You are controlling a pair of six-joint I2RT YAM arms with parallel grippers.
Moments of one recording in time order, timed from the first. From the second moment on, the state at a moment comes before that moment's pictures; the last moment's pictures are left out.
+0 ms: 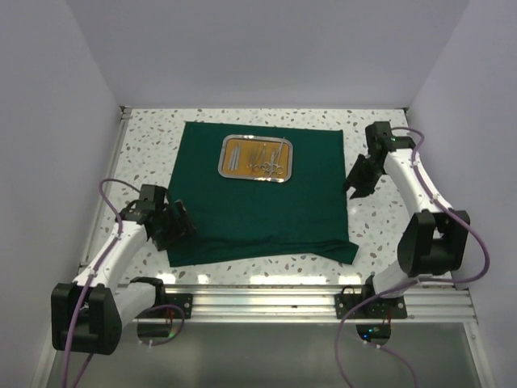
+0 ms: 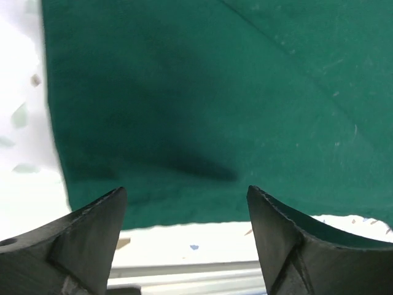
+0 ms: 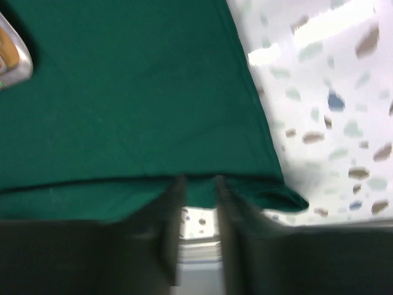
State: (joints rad) left arm -0.08 1.06 0.62 -0.74 0.15 -0.63; right arm 0.04 1.55 1.33 -1.09 -0.07 0.61
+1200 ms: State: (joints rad) left arm -0.46 1.29 0.64 -0.81 -0.07 -0.87; right arm -0.02 2.66 2.47 -0.93 -0.26 0.68
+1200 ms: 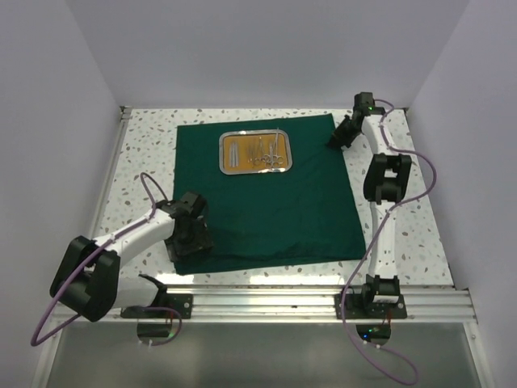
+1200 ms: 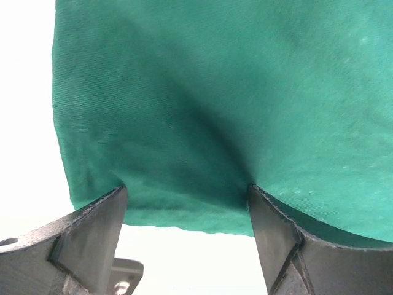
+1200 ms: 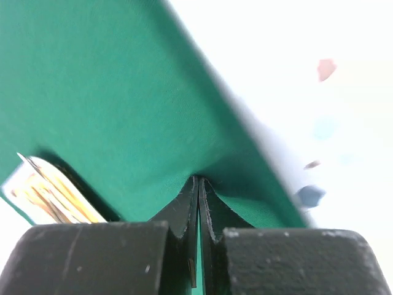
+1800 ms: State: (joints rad) left arm -0.49 1.47 1.60 -1.21 -0.01 -0.76; right arm -0.11 2.50 2.21 -0.84 -0.27 0.68
